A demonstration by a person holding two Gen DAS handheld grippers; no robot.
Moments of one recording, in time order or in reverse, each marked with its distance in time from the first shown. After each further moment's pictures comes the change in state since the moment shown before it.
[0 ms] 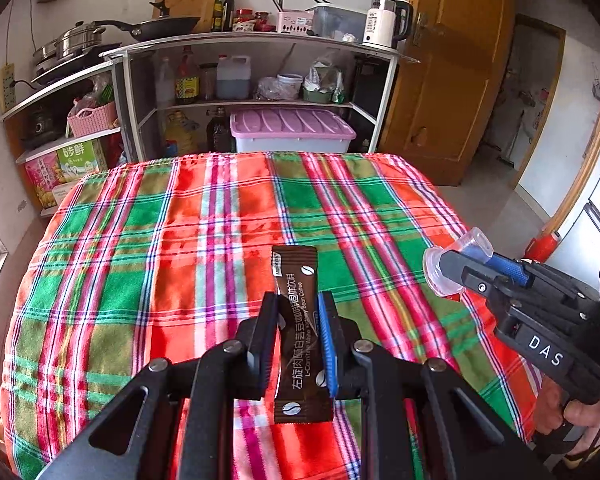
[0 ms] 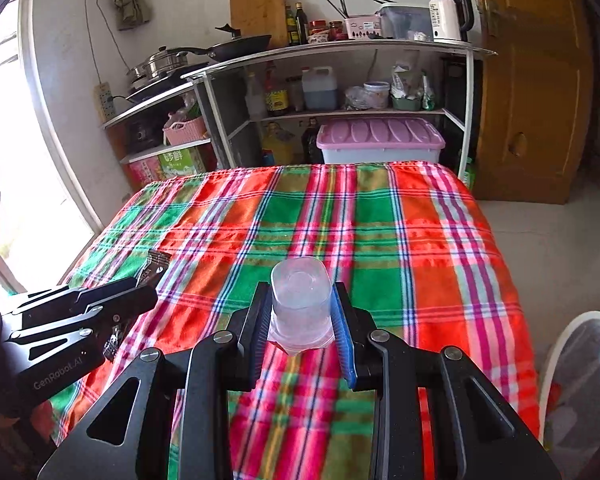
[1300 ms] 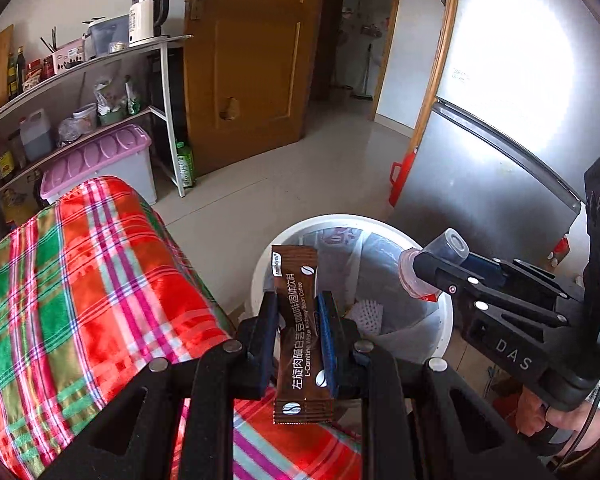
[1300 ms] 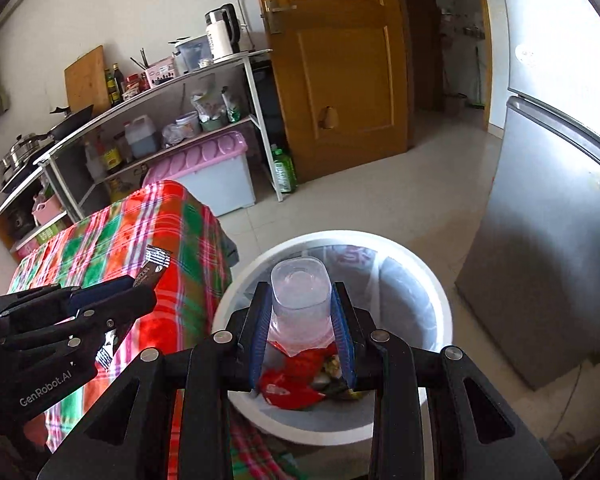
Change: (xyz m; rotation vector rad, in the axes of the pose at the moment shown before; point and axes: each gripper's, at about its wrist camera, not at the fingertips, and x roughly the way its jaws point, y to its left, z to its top) left arm 0.027 -0.312 -0.016 0.395 0.074 -0.387; right arm -0.170 -0.234 -0.092 0.350 -0.071 -0.418
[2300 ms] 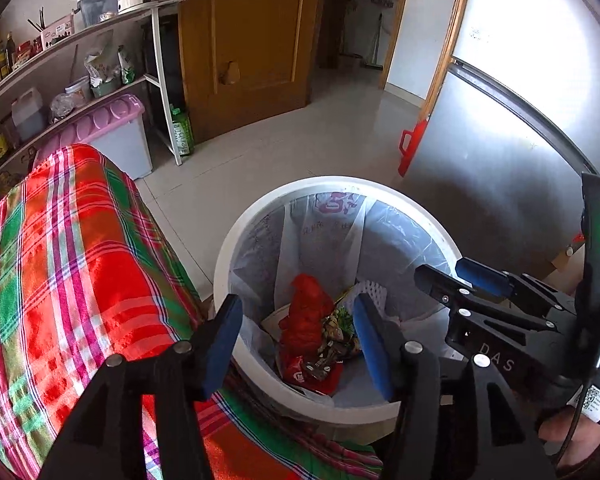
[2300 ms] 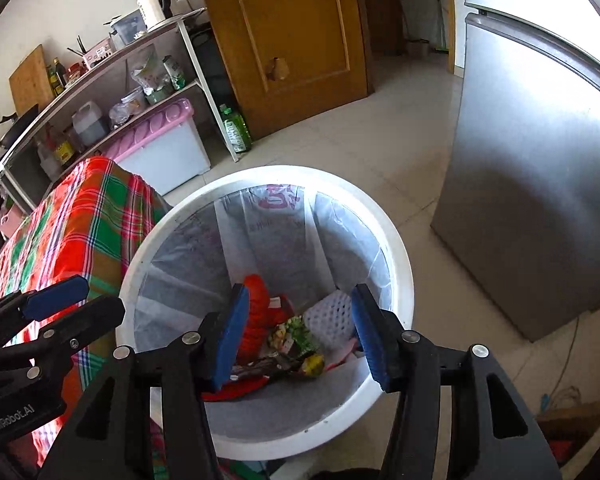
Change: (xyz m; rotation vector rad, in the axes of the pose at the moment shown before) left arm 0.061 -0.020 -0.003 -0.023 0.108 0.040; right arm 0.057 -0.065 -0.023 0.129 0.152 -0.081
